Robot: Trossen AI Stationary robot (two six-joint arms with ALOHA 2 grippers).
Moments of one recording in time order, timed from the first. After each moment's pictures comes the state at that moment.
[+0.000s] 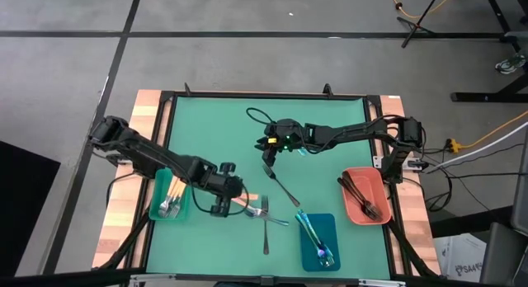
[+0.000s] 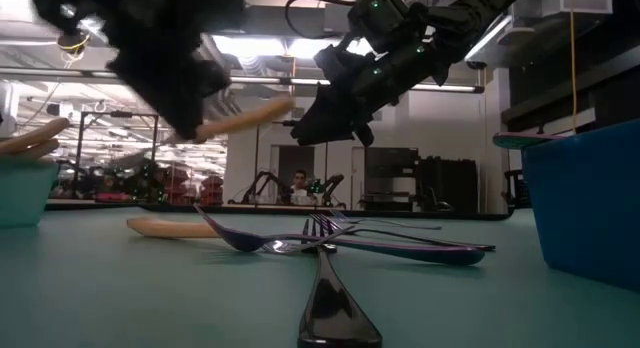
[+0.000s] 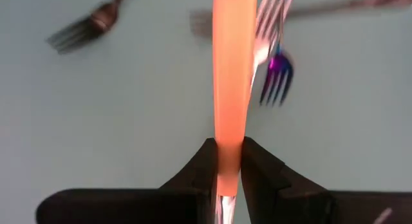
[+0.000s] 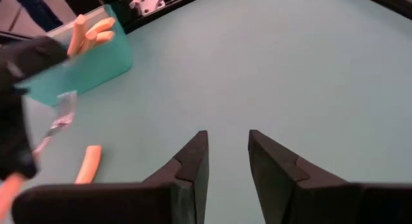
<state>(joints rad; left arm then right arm) -0.31 1.52 0.97 -0.54 -0.11 -0.19 -0.15 1.79 1.08 0.18 -0.02 0.31</state>
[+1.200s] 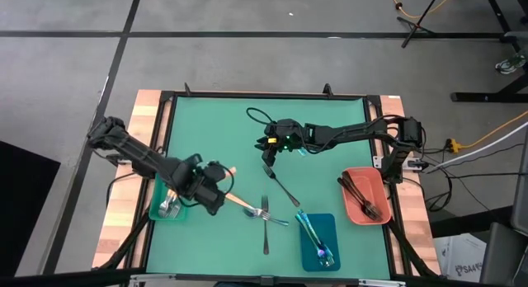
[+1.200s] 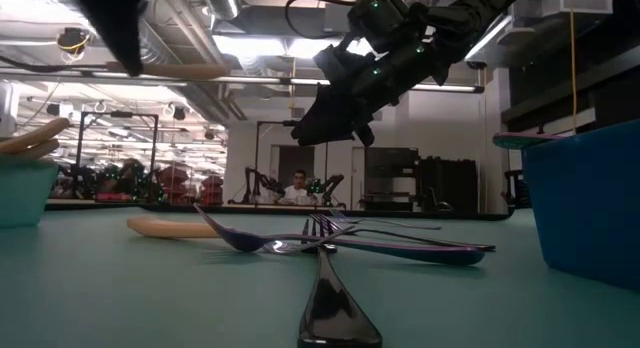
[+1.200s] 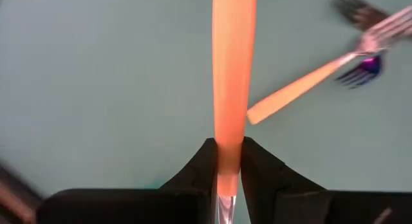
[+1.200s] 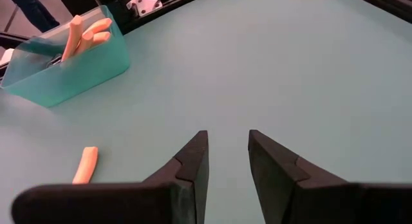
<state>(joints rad) -0.46 1.52 1.29 -1.27 -0.38 -0.99 -0.15 1.79 1.08 0.18 -0.01 0.31</state>
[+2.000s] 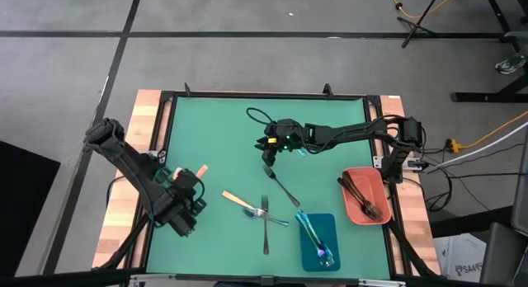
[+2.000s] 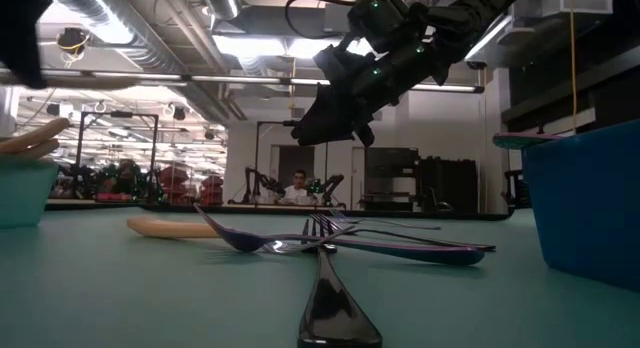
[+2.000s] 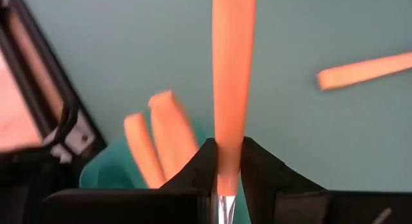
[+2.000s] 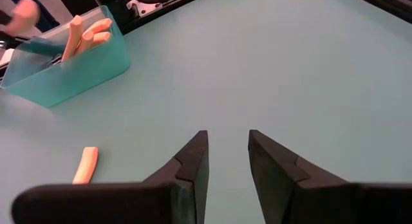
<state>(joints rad) -0.75 1.52 1.17 -1.51 -0.45 -1.72 -0.15 1.79 1.08 0.18 -0.01 0.31</state>
